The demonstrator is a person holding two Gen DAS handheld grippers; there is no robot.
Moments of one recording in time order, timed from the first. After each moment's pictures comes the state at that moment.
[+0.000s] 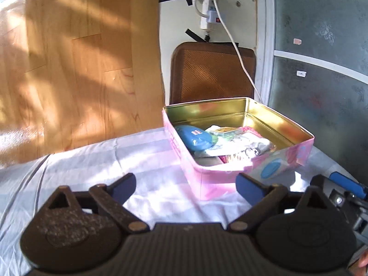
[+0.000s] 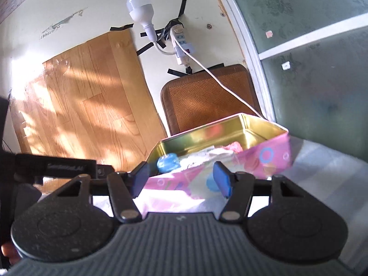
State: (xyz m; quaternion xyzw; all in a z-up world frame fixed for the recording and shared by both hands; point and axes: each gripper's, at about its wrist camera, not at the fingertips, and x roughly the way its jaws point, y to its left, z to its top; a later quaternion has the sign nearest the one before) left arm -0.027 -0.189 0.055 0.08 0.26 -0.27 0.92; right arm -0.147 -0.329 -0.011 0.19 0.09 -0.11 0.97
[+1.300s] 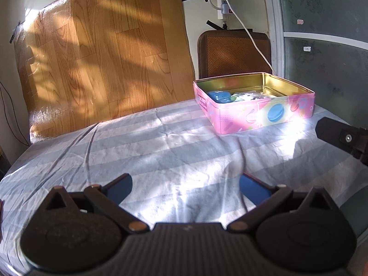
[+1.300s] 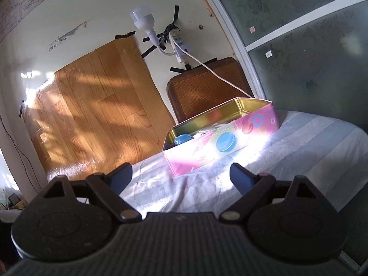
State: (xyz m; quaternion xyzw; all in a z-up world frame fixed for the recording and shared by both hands) left arm -0.153 -0.135 0.027 0.13 0.26 -0.19 0.94; right arm -0.225 -0.278 -0.015 0.23 0.08 -0.12 0.96
